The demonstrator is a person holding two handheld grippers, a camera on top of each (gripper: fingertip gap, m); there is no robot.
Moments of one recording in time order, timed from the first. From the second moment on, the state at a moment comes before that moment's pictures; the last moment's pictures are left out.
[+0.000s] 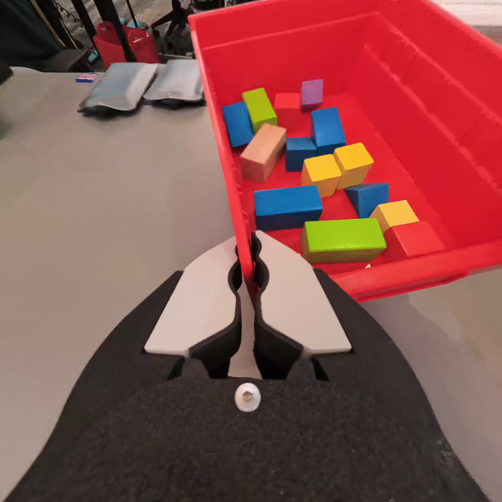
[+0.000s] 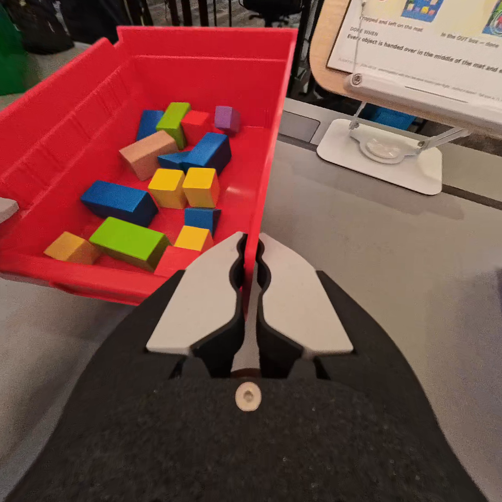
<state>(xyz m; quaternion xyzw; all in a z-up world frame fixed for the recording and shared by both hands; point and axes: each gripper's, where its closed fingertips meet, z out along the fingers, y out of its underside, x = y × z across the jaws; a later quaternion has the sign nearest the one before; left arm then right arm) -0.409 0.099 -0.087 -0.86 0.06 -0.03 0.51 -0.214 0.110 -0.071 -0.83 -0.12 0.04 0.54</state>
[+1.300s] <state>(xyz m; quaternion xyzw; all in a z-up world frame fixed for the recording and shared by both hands) -0.537 0.155 -0.132 -0.86 0.05 -0.08 0.50 -0.353 0.119 -0.131 -0.84 -0.17 0.16 0.50</state>
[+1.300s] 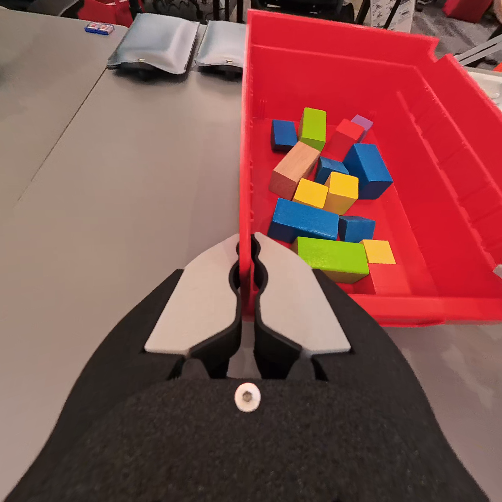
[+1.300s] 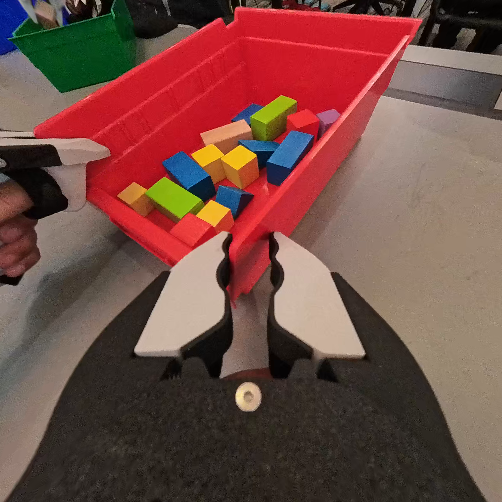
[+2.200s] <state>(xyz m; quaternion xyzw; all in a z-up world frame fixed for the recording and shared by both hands) -0.520 0.159 -0.068 -0.89 0.02 -0.02 0.45 -0.328 0.166 -0.067 -0.85 -0.17 0.08 0.49</state>
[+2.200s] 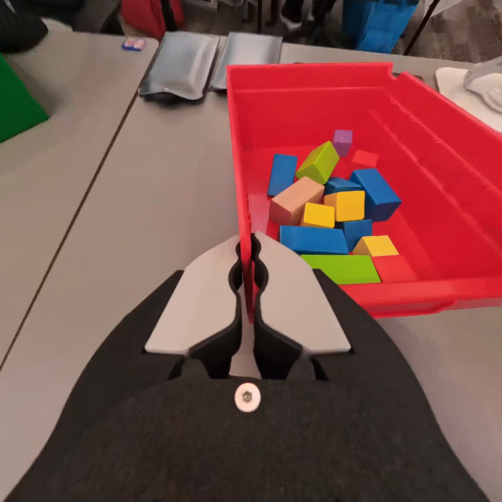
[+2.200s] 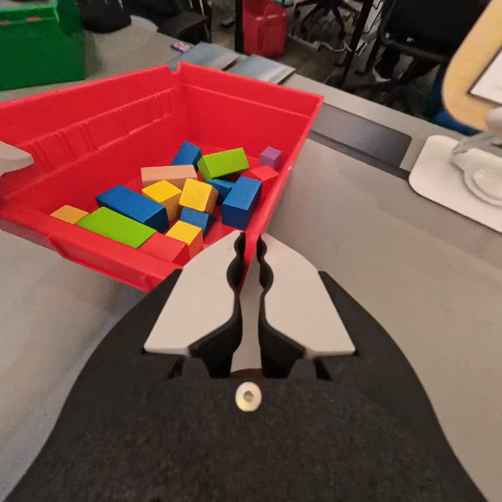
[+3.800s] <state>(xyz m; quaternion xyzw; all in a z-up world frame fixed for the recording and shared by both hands) -0.498 0.121 -0.005 -0.78 0.10 0.07 0.62 -0.316 0.135 -0.047 -0.79 -0.16 0.08 0.59</state>
